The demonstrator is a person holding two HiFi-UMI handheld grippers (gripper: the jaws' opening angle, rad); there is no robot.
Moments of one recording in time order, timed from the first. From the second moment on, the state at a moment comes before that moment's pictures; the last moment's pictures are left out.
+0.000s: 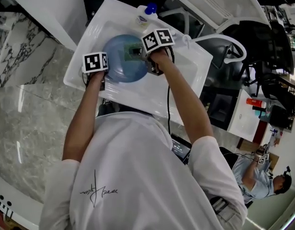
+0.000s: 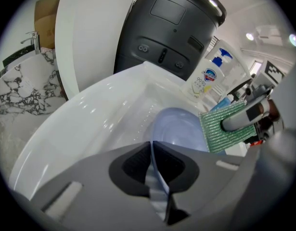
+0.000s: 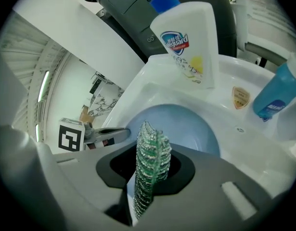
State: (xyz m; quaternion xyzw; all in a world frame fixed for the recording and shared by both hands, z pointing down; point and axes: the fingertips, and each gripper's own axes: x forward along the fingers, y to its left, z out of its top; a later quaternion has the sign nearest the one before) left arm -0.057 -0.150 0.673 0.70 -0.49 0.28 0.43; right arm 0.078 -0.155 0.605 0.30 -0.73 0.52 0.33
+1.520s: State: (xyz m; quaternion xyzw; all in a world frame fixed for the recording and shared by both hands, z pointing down) left arm -0.060 -0.151 0.672 0.70 -0.49 0.28 0.43; right arm 0.009 -0.112 0.661 0.23 -0.65 0.66 0.28
